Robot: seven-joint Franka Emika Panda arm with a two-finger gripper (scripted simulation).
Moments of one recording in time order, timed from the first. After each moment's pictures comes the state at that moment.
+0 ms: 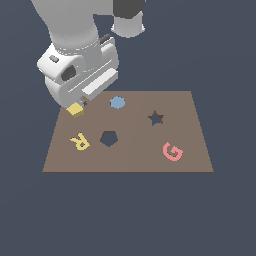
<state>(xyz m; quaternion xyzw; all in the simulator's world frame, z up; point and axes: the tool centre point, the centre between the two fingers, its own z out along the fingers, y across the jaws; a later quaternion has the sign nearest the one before) -0.067 -0.102 0.101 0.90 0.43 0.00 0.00</state>
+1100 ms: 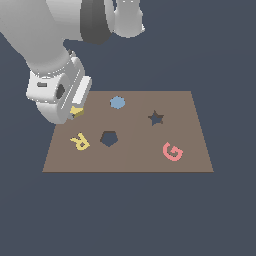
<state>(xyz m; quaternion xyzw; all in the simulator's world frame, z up) -0.061 -0.173 0.056 0.76 0.65 0.00 0.00</state>
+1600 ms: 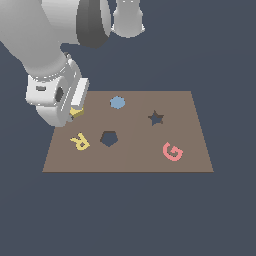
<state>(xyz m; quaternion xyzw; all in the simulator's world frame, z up) -0.056 -0.181 0.050 0.74 0.68 0.00 0.00</state>
